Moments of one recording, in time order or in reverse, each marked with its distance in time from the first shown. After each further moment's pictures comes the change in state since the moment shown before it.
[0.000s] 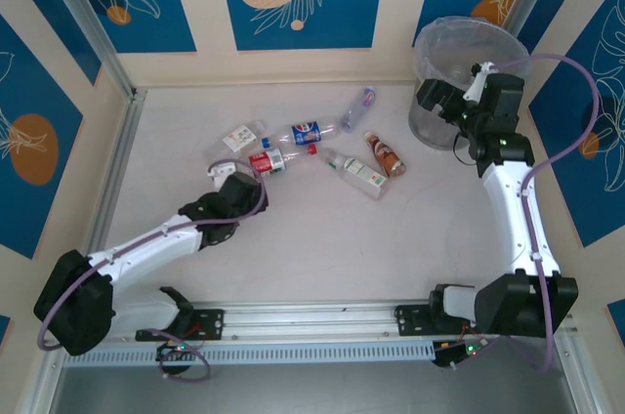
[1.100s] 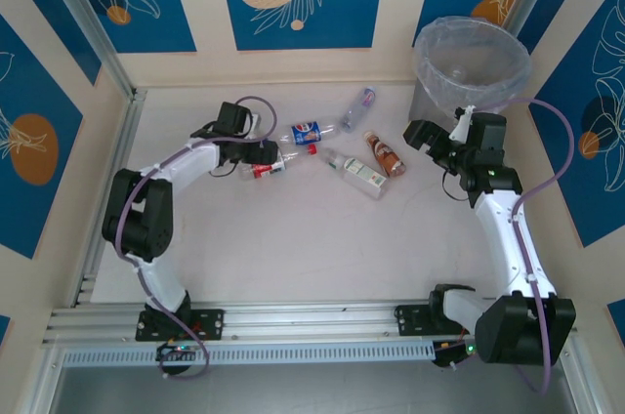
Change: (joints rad) left arm 0.304 0.606 0.597 -0.066 0.526 0.550; right arm 0.012 -0.135 -0.278 -0.023 -0.120 0.105
